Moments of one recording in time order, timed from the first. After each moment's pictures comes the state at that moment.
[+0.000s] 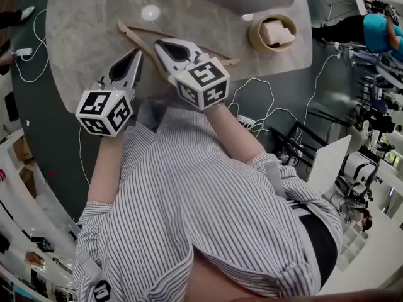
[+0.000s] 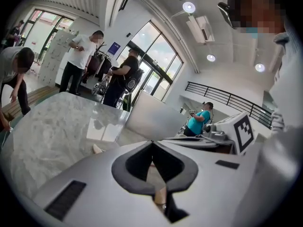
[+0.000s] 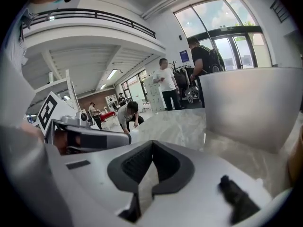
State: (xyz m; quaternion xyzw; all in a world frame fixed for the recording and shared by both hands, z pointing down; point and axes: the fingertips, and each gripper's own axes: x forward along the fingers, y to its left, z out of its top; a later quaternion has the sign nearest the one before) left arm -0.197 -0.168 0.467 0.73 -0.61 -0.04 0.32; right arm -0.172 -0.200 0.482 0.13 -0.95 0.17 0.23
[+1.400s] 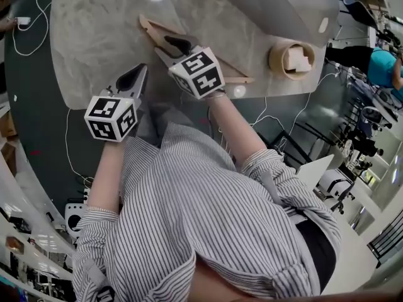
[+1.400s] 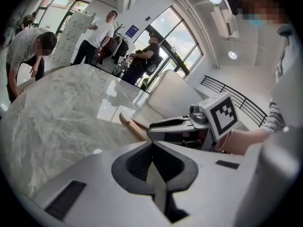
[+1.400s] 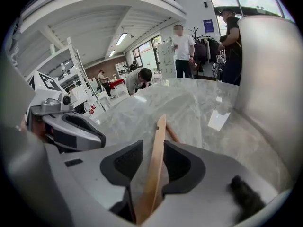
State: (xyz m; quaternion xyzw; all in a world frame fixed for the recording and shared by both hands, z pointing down) left arm -0.226 -0.140 0.575 0.66 -0.61 -0.01 0.43; right arm -0.227 -0.207 0.608 0.03 -0.91 0.12 0.41
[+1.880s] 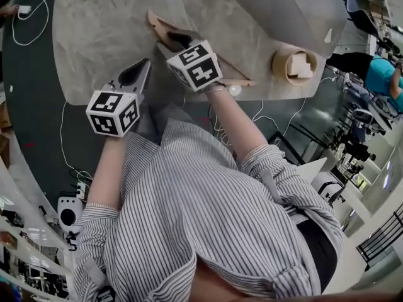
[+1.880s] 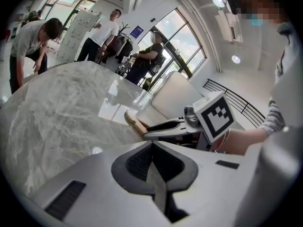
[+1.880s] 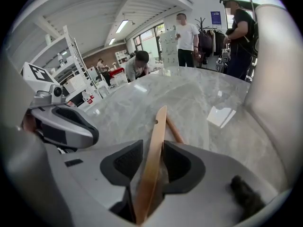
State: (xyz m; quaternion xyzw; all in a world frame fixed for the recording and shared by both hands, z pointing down) left arm -0.237 -0.141 0.589 0.65 -0.61 -0.03 0.44; right arm -0.238 -0.206 0.641 0.02 -0.88 0.10 0.47
